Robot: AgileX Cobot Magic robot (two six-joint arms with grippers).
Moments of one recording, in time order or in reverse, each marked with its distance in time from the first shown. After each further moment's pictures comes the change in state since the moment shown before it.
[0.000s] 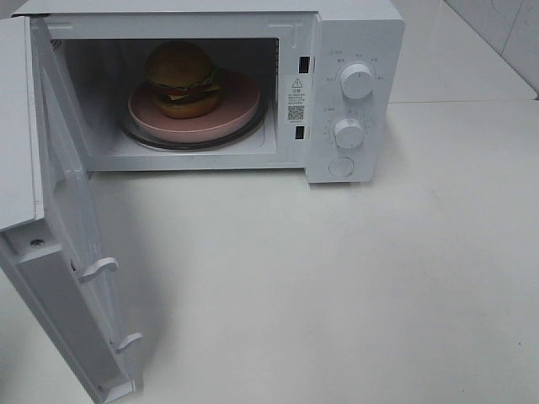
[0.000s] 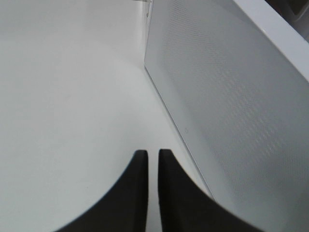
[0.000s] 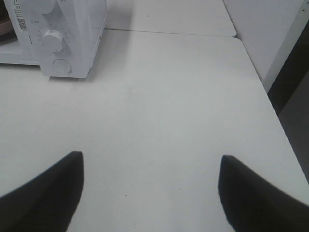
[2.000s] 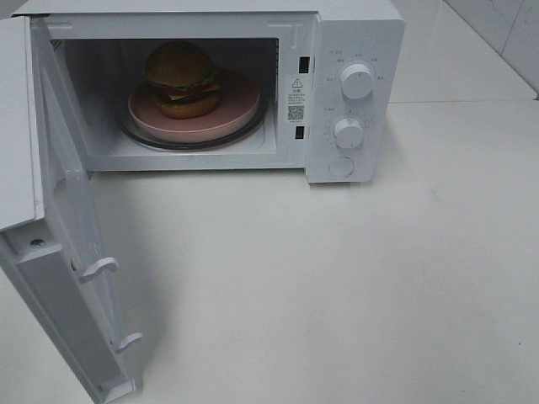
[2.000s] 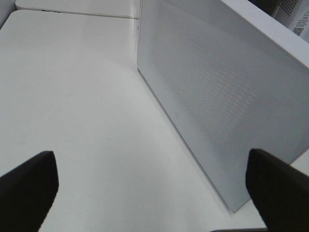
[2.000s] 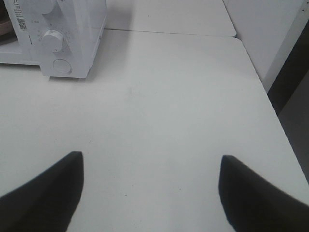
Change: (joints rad) left arm 0.000 -0.442 0.038 0.000 0.266 0.001; right arm 0.000 0.000 0.000 0.000 0.000 0.000
